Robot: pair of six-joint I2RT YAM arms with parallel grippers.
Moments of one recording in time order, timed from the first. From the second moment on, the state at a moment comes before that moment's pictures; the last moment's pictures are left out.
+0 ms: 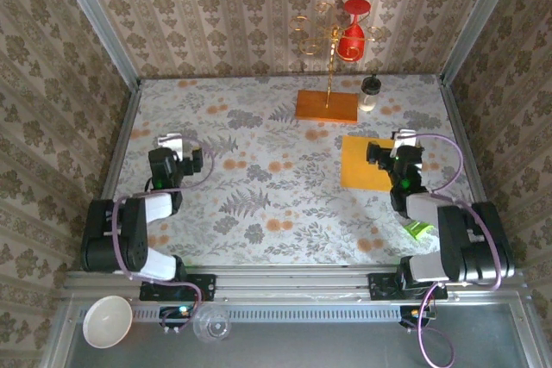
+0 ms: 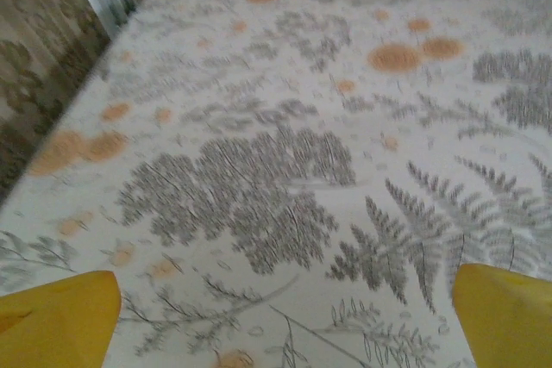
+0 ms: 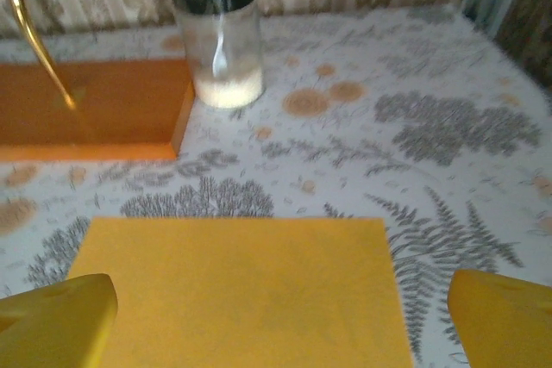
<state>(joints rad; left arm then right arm) -0.02 1.40 0.43 0.58 -0.08 0.07 0.02 1.33 0.40 0.59 0.19 0.09</state>
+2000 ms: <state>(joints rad) -0.44 1.60 0.94 -0.16 0.37 -0.71 0.01 1.96 1.30 -0.67 -0.11 0.66</state>
